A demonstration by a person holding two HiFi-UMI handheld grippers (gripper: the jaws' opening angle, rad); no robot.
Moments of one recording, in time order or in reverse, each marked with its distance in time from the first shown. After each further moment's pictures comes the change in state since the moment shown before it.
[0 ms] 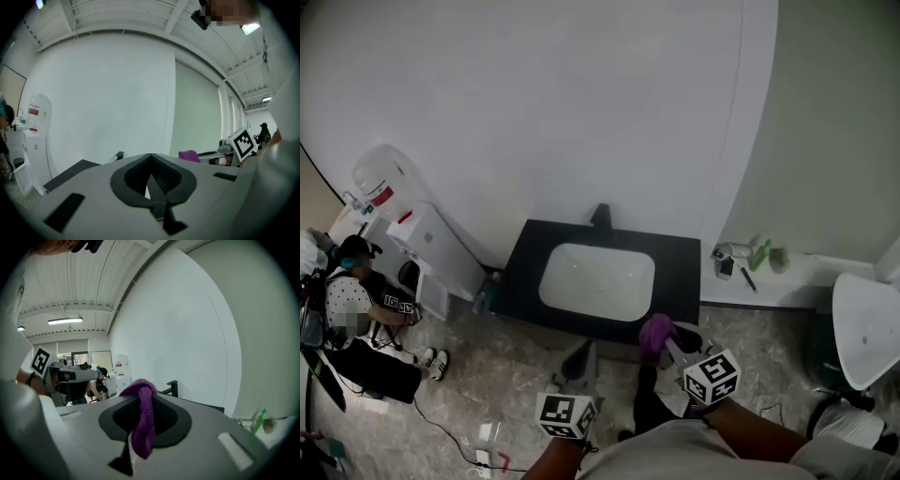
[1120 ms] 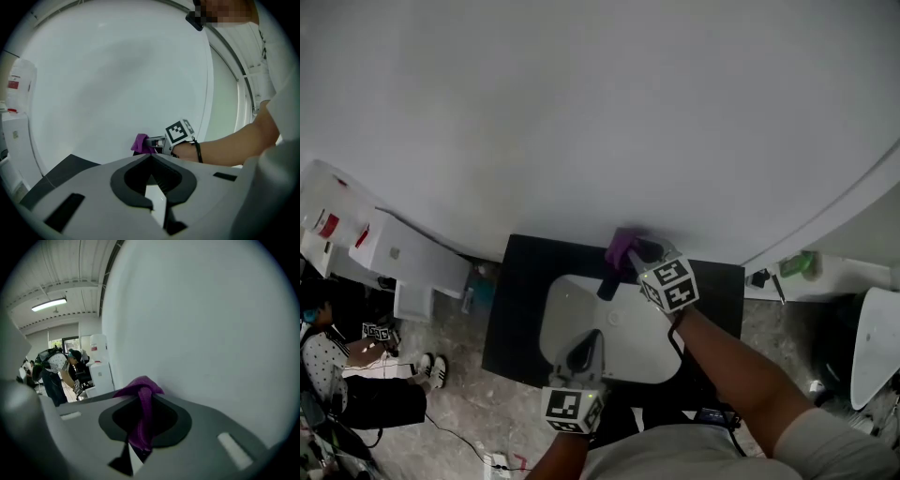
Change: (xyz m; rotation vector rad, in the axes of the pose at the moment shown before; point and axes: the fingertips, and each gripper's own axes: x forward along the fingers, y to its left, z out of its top) left arm 0.306 0.217 -0.032 -0.101 0.185 -0.010; right arm 0.495 -0.236 0.035 -0.053 0.180 -0.008
